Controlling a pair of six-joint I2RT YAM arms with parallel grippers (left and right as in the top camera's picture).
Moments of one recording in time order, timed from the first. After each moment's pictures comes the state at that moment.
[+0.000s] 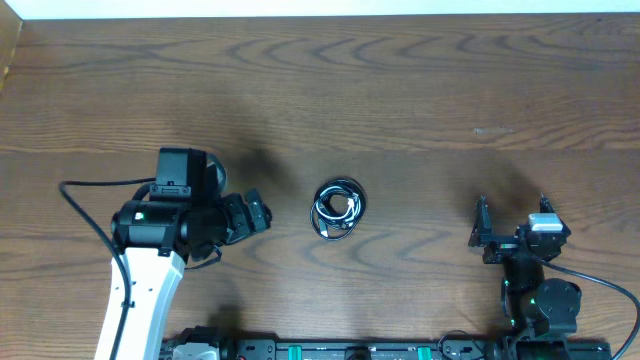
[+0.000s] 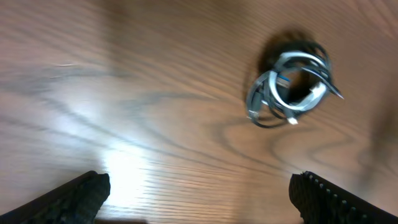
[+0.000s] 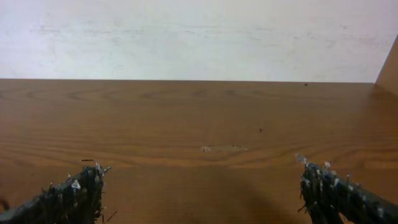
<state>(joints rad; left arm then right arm) -0.07 1.11 0.98 -1.16 0.26 -0.46 0.02 0.01 0.01 -0.07 0.02 0.01</state>
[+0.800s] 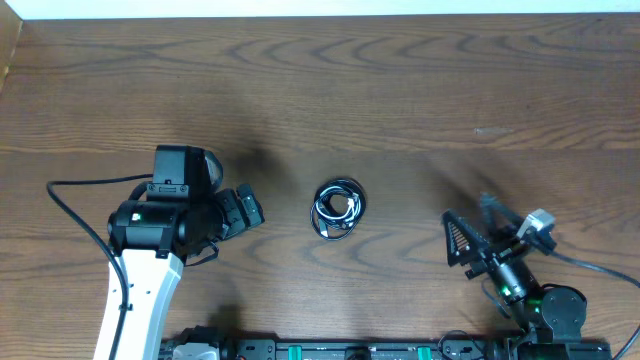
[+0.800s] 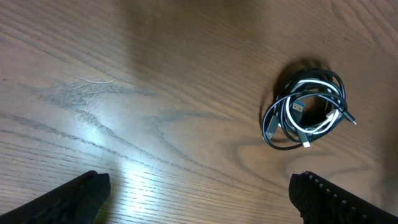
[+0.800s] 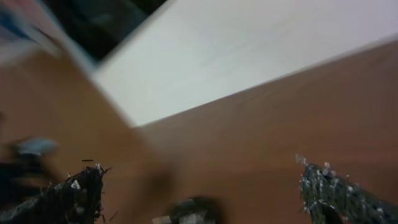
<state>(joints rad) -0.07 1.10 0.99 -1.14 0.18 -0.49 0.02 0.01 0.01 0.08 -0.52 0.71</state>
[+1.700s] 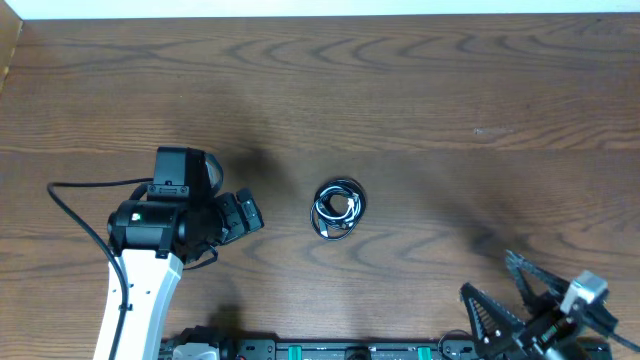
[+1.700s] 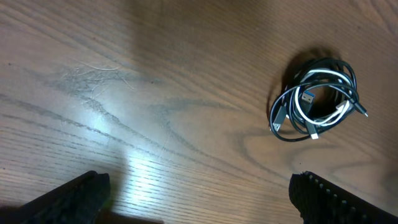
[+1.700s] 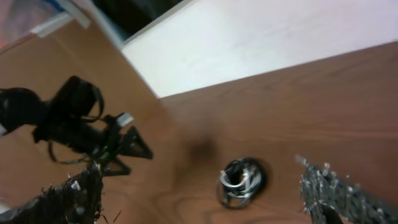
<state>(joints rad) -0.07 1.10 1.00 -1.19 0.18 -0.49 -0.01 0.01 0.79 -0.88 -0.58 0.50</state>
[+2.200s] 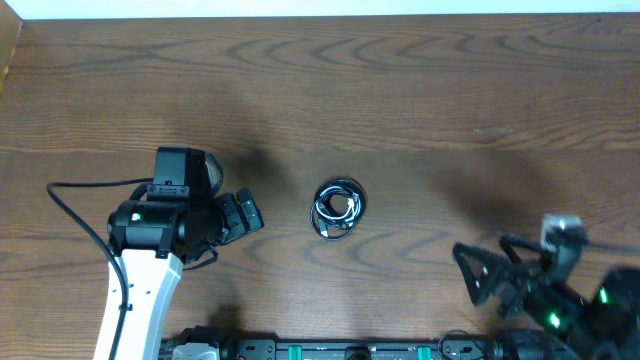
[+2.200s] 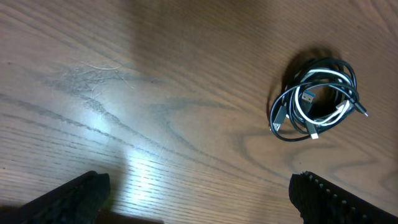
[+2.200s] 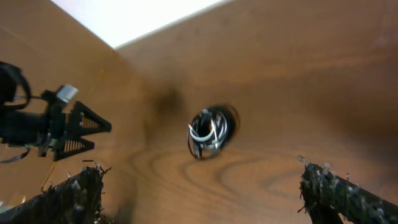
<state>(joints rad) -0.07 1.10 1.00 -1.19 0.18 -0.49 -0.01 0.43 0.90 -1.04 -0.57 0.39</state>
